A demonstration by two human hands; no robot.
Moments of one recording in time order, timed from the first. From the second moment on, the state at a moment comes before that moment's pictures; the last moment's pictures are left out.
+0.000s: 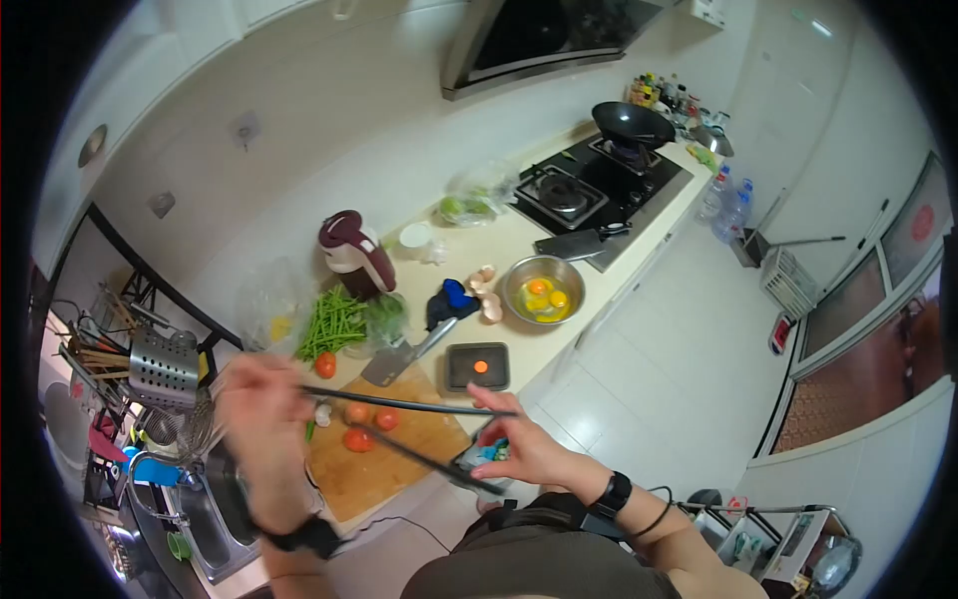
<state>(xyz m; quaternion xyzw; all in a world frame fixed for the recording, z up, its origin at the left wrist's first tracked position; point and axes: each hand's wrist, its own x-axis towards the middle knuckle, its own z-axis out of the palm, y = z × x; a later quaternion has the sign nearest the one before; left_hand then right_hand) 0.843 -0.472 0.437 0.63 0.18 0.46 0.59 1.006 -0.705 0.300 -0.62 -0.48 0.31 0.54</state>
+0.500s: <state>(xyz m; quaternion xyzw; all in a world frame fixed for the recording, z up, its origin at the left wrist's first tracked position) 1.187 -0.640 0.088 0.29 0.38 0.13 0.87 1.272 -0.967 0.262 -0.67 -0.28 0.11 0.68</state>
